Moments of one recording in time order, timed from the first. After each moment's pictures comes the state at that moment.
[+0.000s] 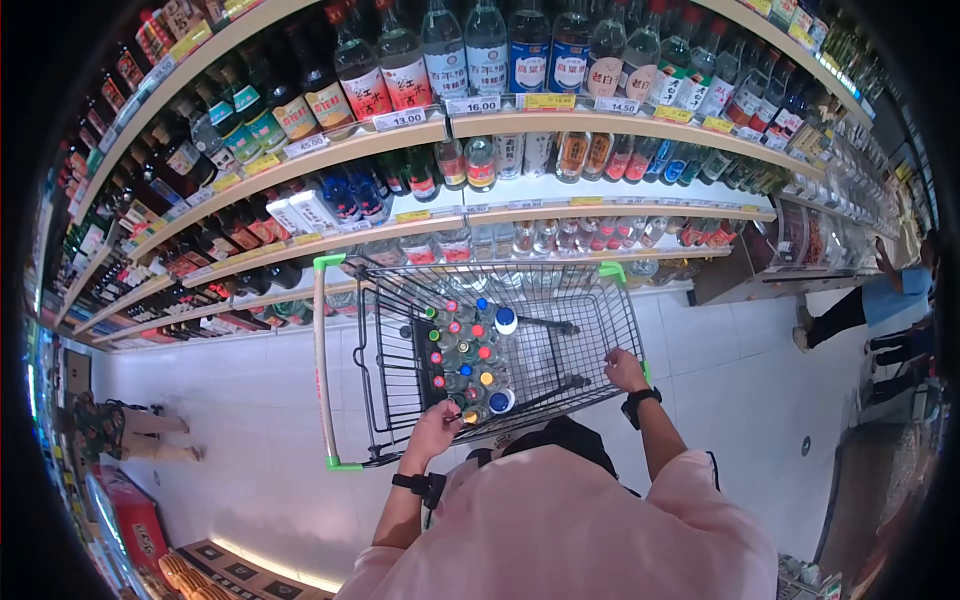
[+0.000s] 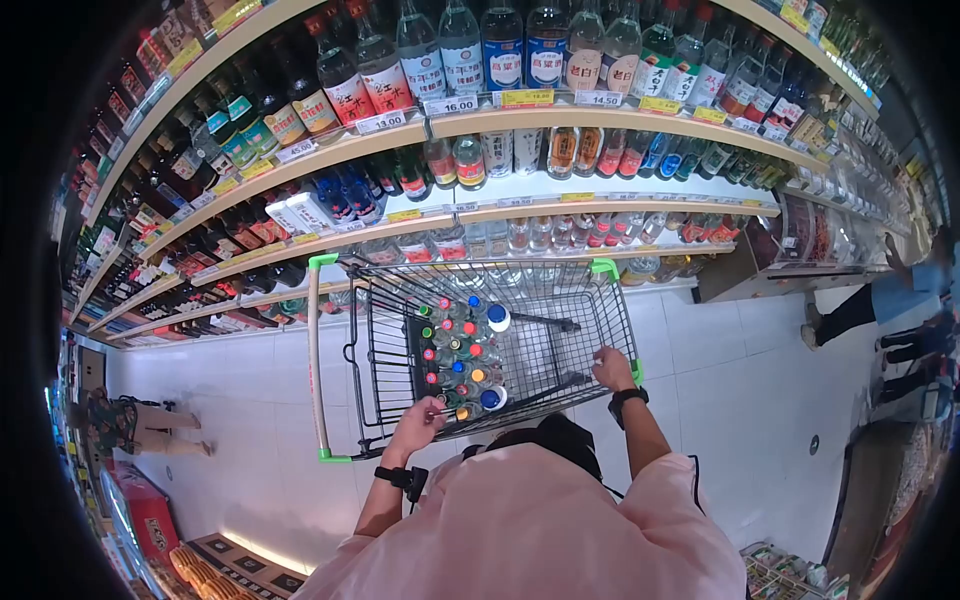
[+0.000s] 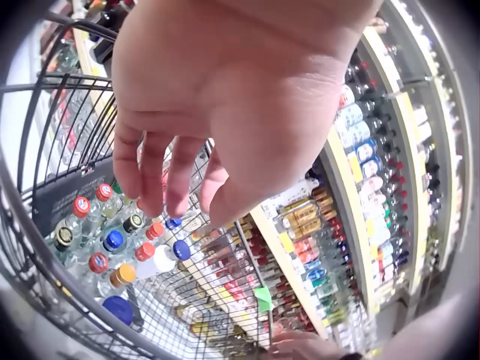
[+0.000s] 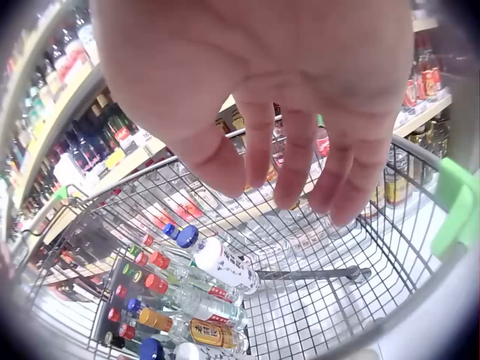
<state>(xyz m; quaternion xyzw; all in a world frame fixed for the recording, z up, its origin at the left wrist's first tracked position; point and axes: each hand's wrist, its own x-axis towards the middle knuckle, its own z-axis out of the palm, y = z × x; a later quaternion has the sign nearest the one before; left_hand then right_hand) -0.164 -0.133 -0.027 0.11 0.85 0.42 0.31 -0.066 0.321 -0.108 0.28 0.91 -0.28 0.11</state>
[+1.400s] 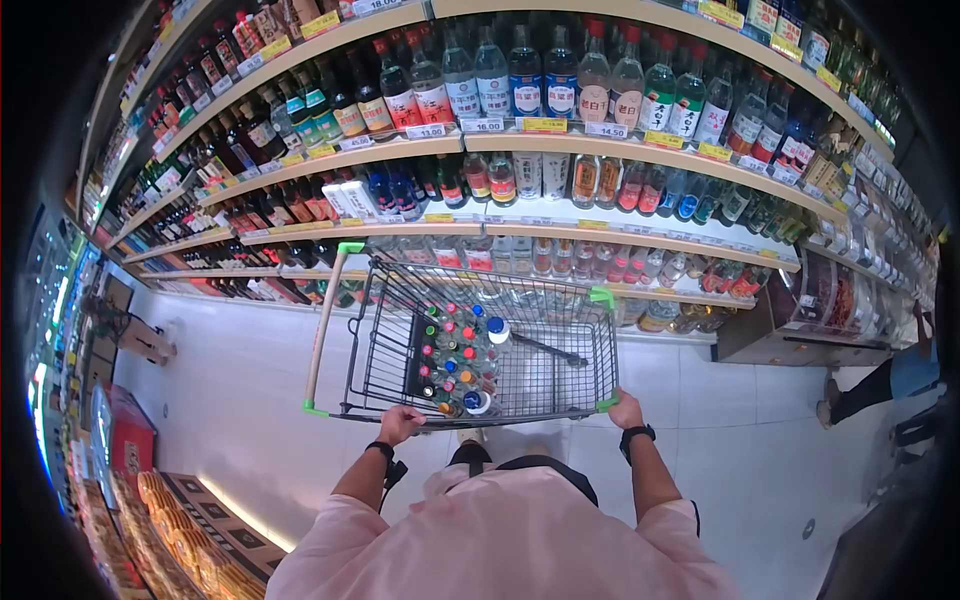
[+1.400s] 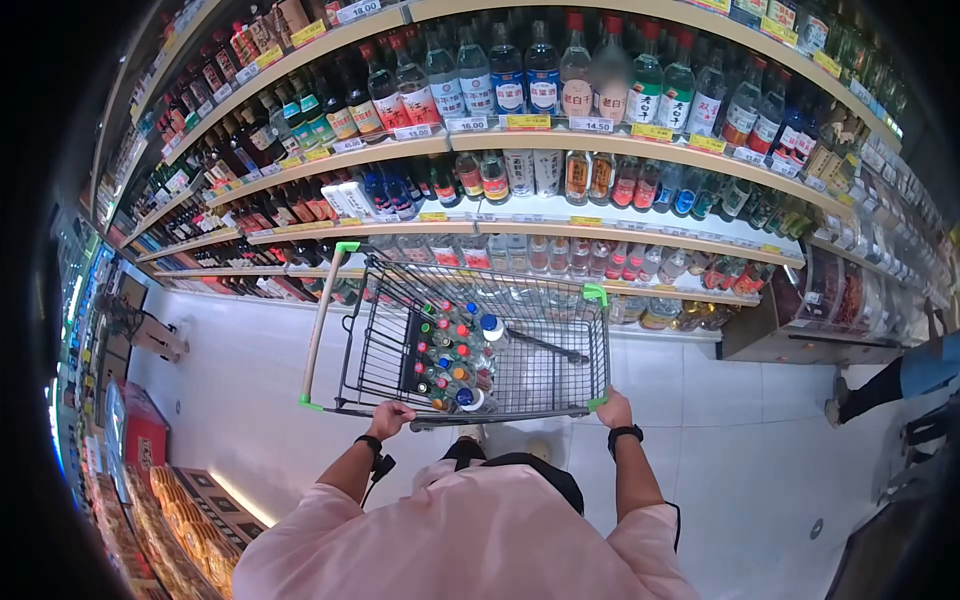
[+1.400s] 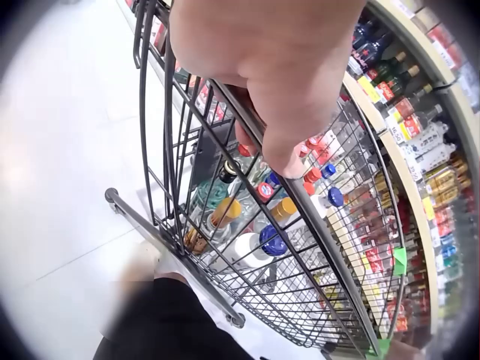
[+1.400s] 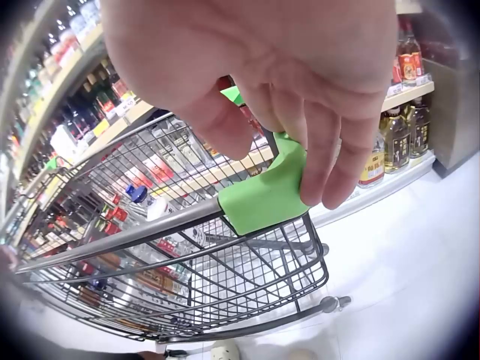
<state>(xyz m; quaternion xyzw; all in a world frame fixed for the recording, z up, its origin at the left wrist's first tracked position) -0.091 -0.180 -0.127 0.01 0.91 0.37 0.19 0.010 0.386 -0.147 0.23 0.92 -0.31 0.12</state>
